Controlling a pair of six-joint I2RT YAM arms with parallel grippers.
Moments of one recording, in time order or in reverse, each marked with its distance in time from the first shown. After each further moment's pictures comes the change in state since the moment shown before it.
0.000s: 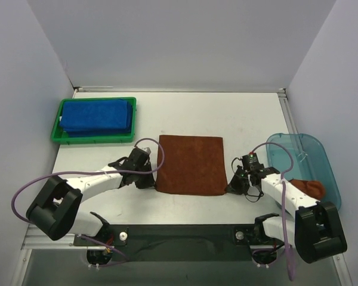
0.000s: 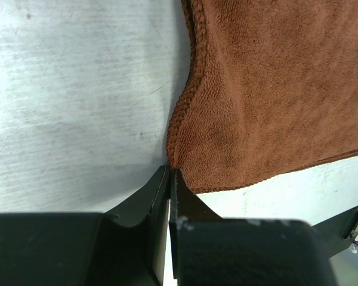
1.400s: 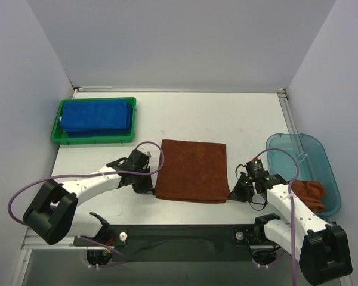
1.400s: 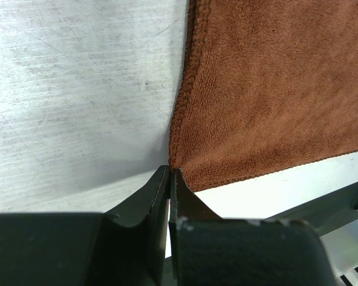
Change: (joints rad) left arm -0.008 -0.043 0.024 -0.153 0.048 0.027; right arm -0.006 -0.202 -0.035 -0.174 -0.006 -0.015
